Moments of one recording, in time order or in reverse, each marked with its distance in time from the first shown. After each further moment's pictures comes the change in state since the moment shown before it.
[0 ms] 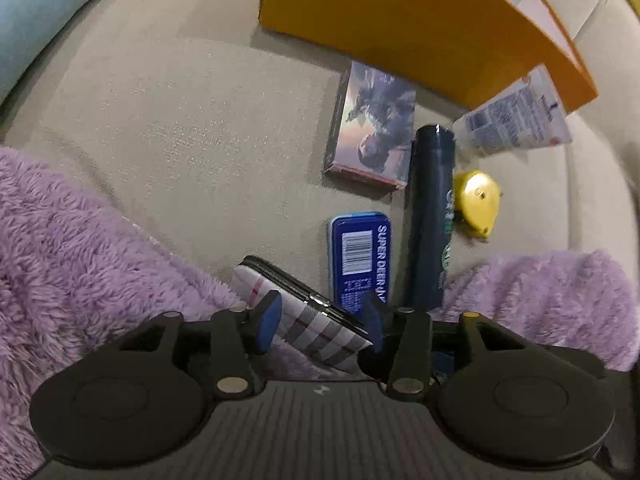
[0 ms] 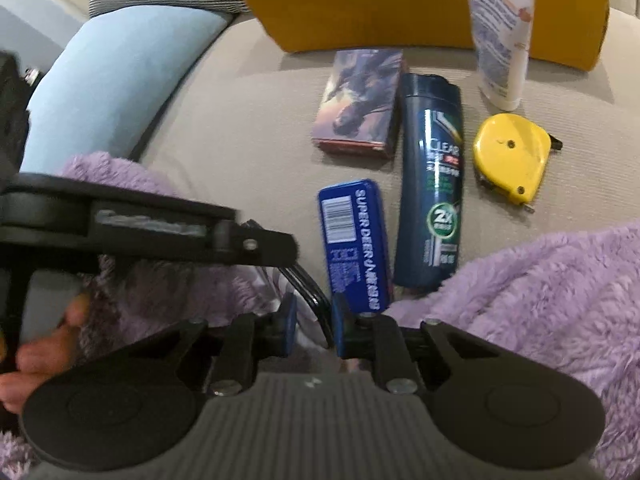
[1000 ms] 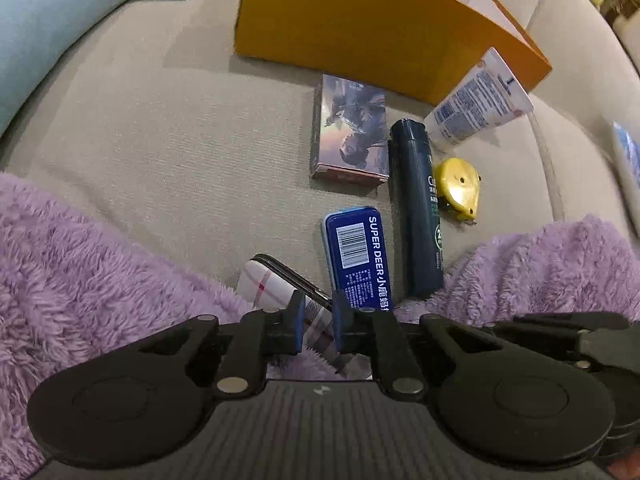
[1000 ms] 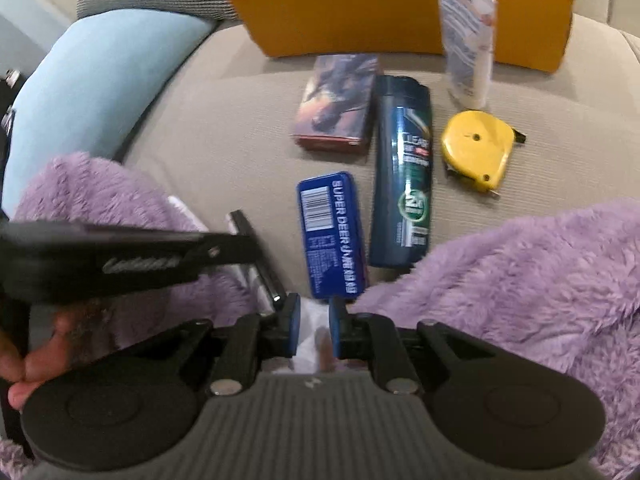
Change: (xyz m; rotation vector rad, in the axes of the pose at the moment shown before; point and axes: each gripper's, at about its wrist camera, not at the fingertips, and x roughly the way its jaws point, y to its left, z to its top) left arm -0.013 0.009 -0.022 0.110 -0.110 -0.063; right arm -0.003 0.002 -0.005 0.030 -0.018 -0.088
